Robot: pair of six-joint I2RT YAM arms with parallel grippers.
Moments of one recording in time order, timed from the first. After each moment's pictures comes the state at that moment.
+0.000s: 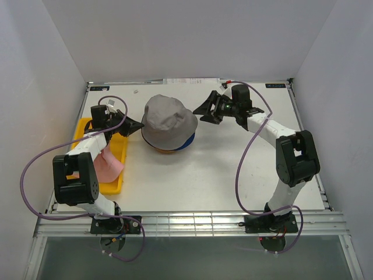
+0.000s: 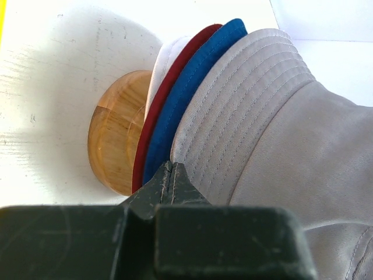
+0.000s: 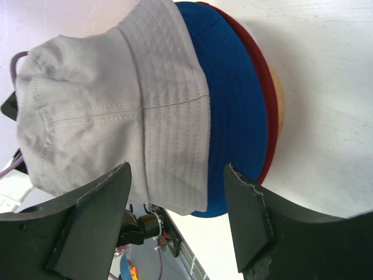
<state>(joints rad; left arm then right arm) 0.10 1.54 0.91 -0.02 0.63 -0.83 0.37 1.77 1.24 0.05 -0.70 0.86</state>
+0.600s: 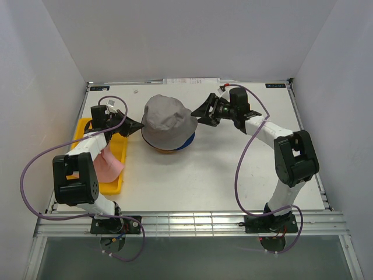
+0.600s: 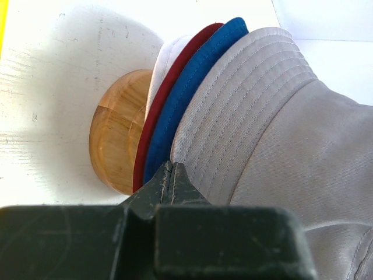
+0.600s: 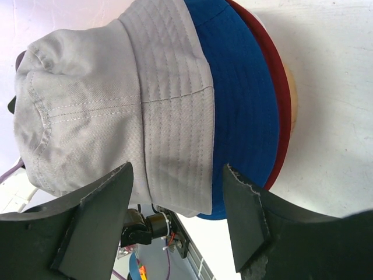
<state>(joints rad) 0.10 1.54 0.91 -0.03 0.63 -0.82 0.39 1.77 1.19 0.15 -0.70 0.94</state>
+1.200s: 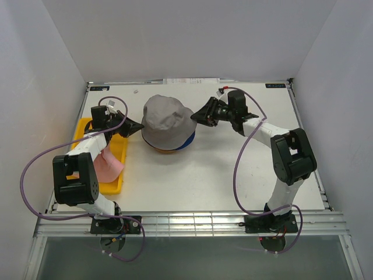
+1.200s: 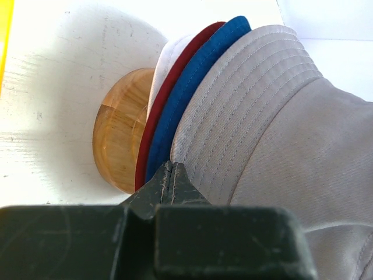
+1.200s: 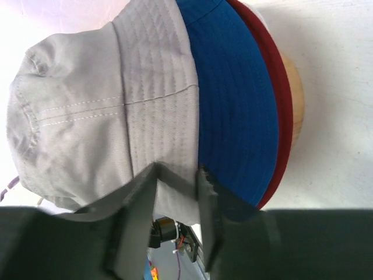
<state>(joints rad) 0.10 1.54 0.91 -0.04 0.62 -0.81 0.41 1.80 1.16 0.24 -0.70 1.01</state>
